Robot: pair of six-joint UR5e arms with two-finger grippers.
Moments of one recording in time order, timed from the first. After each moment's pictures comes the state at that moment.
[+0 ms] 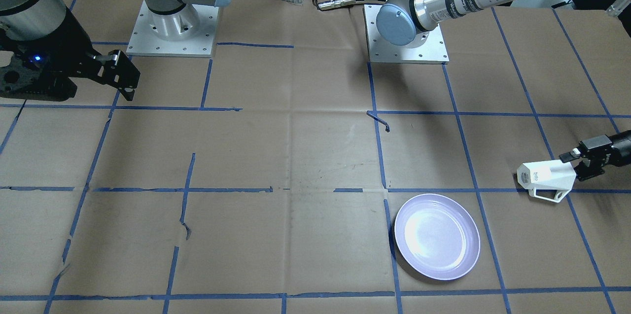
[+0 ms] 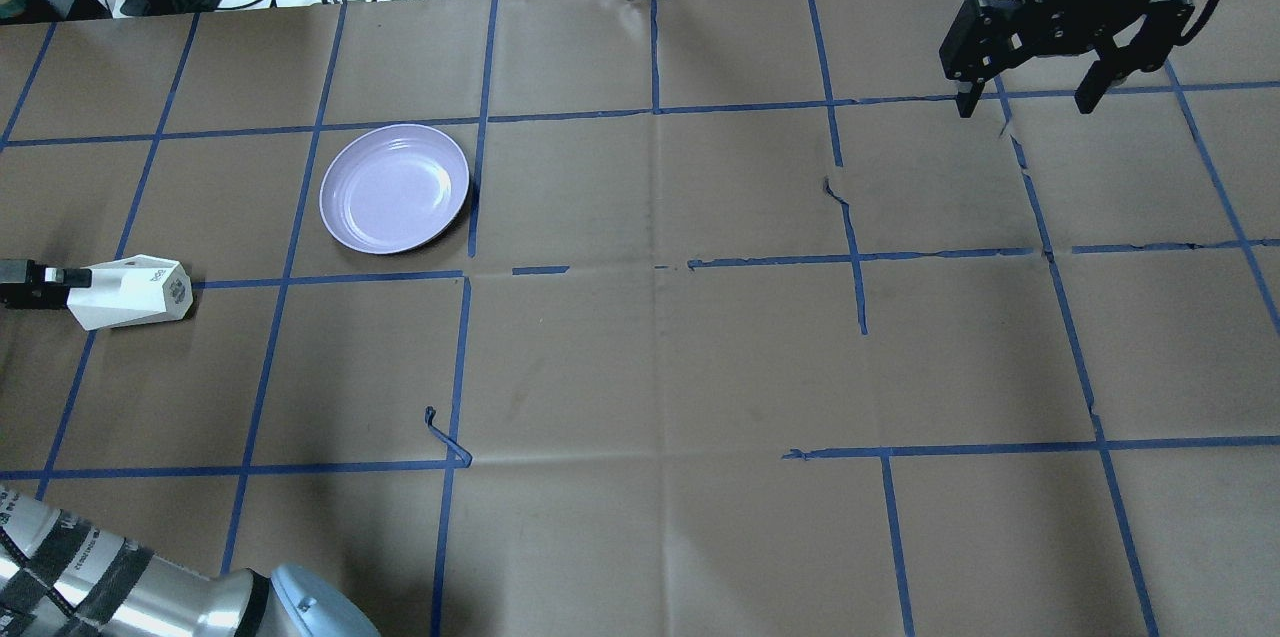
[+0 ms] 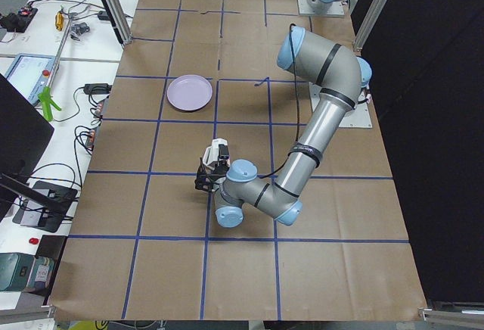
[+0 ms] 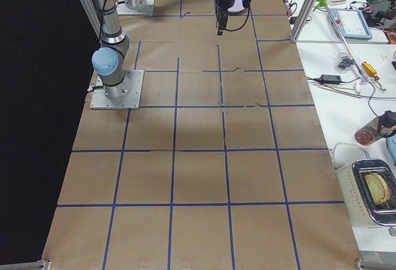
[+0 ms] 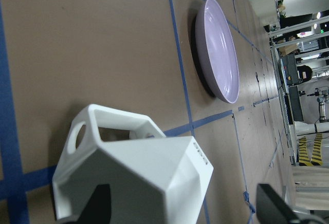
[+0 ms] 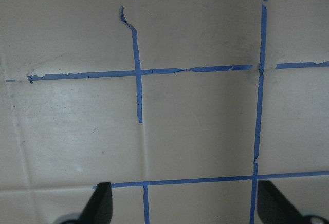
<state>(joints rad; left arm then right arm) -0.55 -2.36 -1.30 -2.01 0.91 1.43 1.47 -1.48 1.43 -1.44 -1.60 -0.06</state>
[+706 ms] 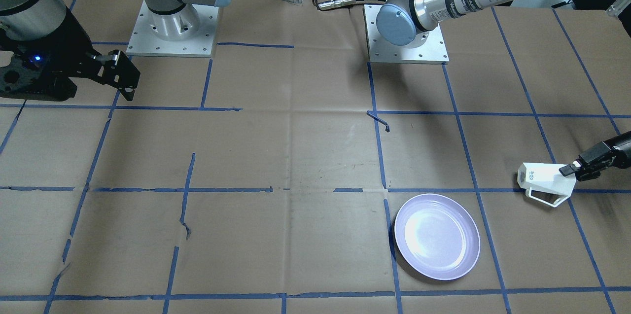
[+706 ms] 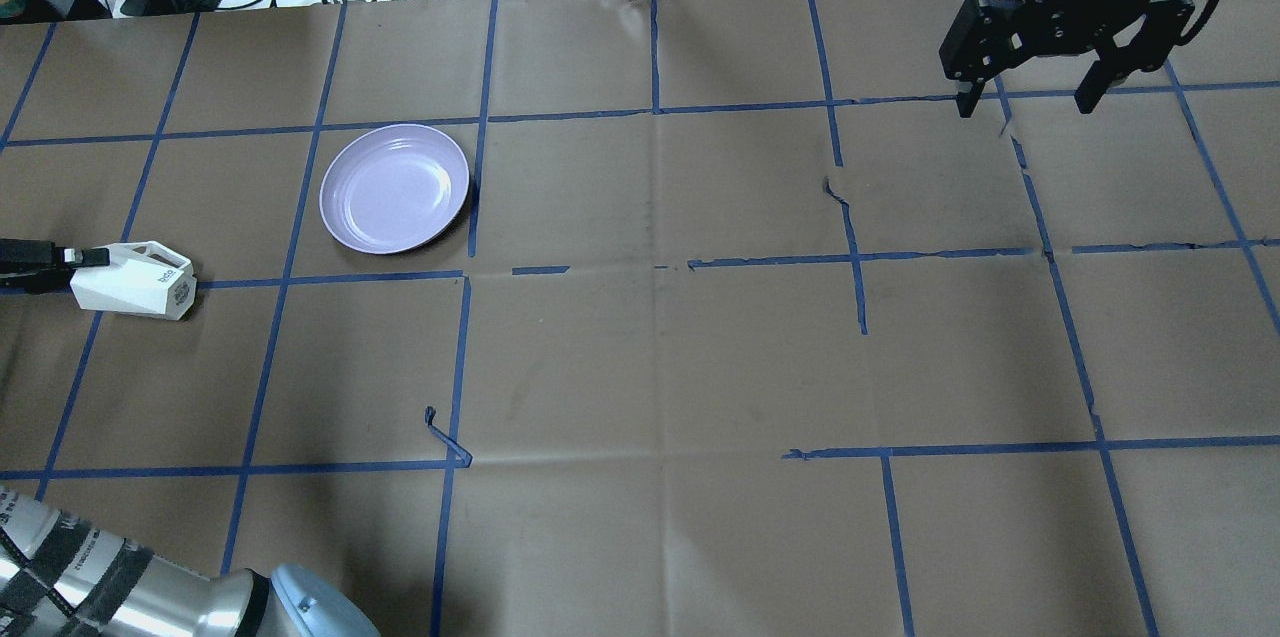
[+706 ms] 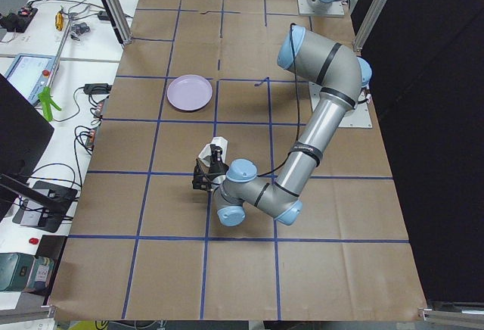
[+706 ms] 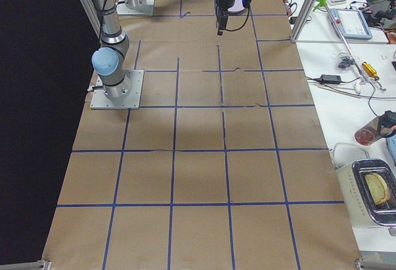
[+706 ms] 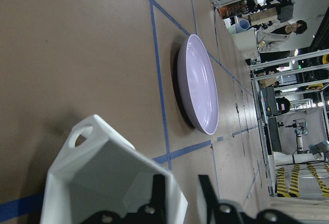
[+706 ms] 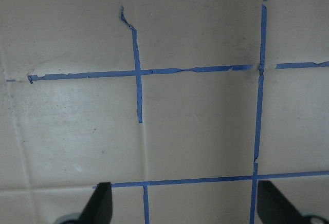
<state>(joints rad) -0.55 -2.36 -1.30 -2.09 0.81 1.40 1.47 -1.48 1.43 -1.44 -1.60 -0.06</state>
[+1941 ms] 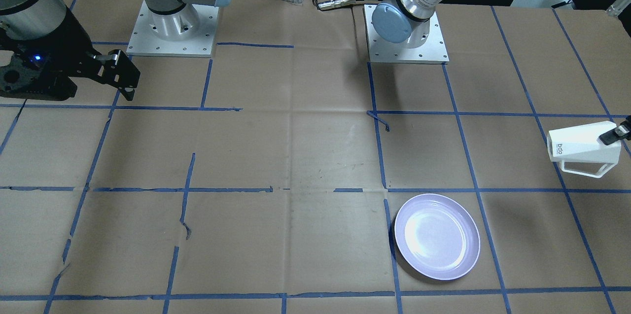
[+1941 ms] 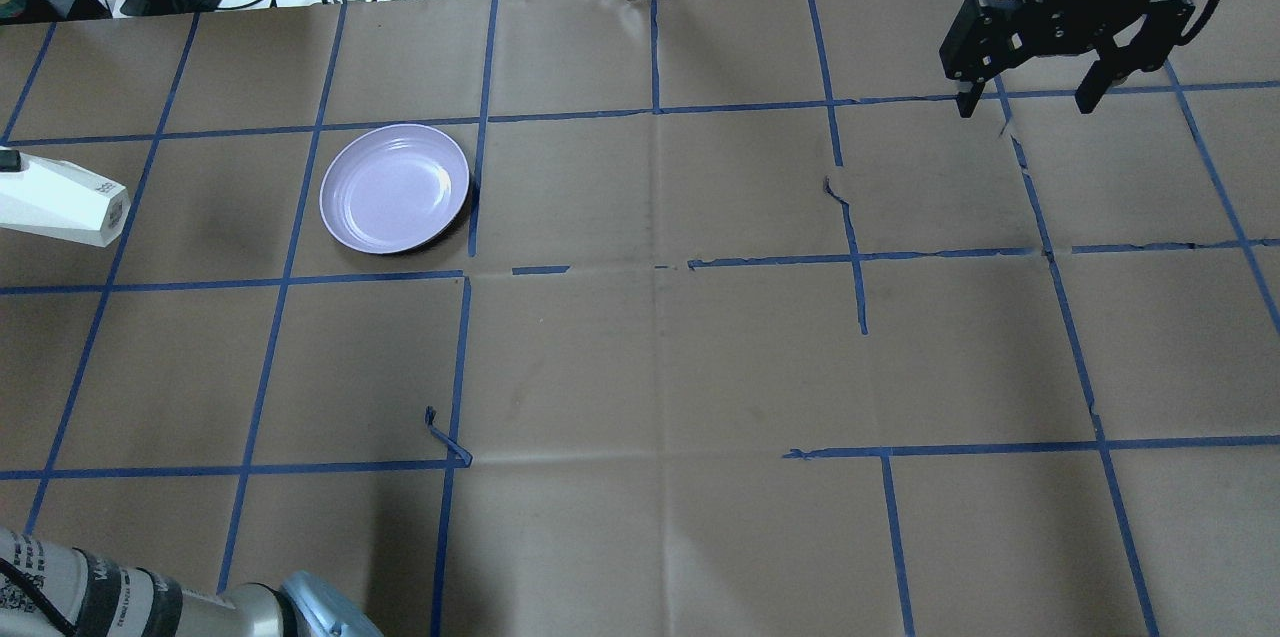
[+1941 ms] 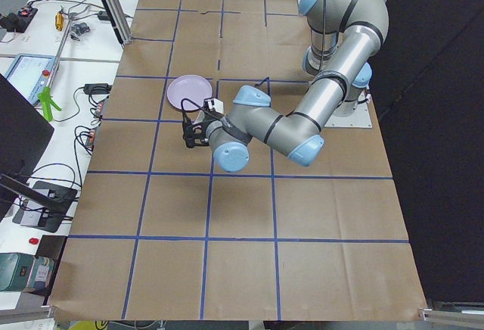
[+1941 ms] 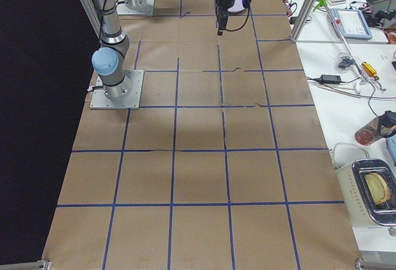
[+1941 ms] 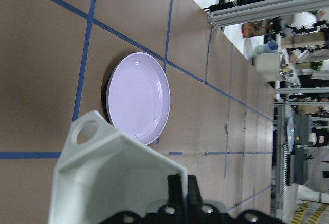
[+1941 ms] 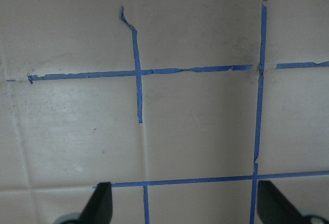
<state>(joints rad) -0.67 -1.98 -1.31 -2.06 0.84 0.92 1.47 -1.48 1.43 -1.44 -1.60 -0.06</state>
